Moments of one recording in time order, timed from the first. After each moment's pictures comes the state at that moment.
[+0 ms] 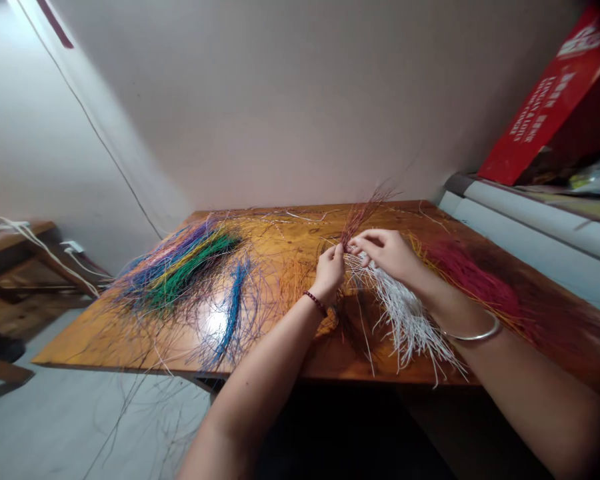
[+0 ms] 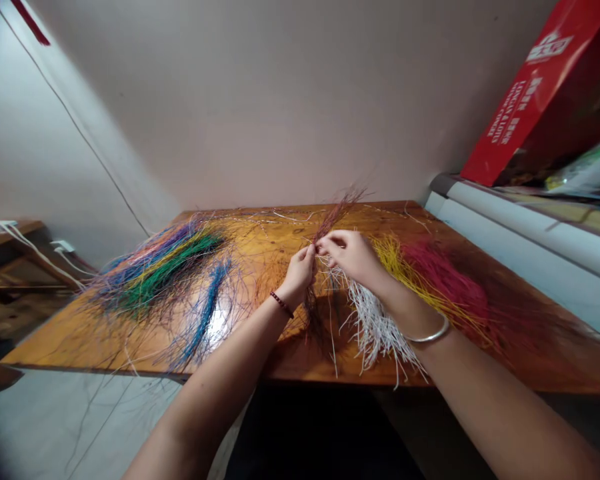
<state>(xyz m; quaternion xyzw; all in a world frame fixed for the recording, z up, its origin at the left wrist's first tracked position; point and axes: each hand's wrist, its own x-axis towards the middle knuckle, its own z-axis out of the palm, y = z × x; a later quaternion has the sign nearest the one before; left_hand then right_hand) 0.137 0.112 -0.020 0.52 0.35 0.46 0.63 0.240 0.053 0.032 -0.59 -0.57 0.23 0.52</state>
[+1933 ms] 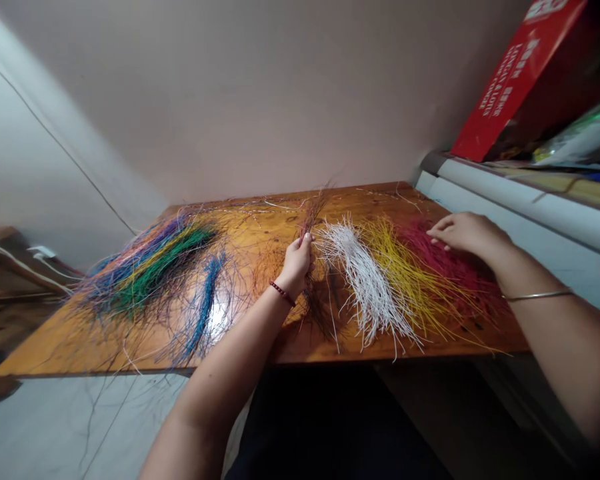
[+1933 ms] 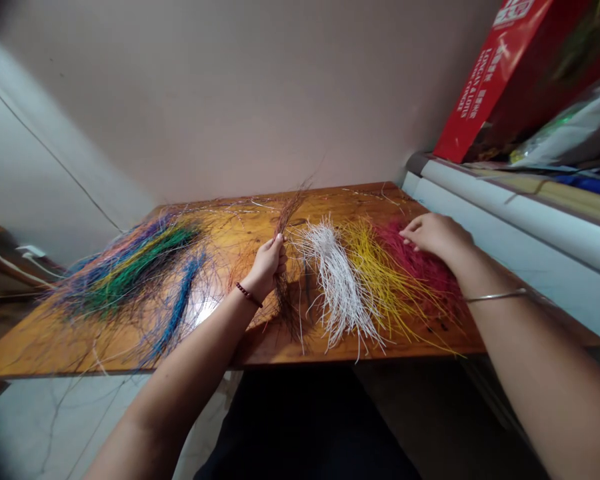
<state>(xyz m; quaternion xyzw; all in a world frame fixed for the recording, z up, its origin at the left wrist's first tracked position) 0.137 0.112 -0.018 0.46 0.33 0.43 0.70 0.442 0.002 0.011 -0.86 -0.42 -0.01 0.27</state>
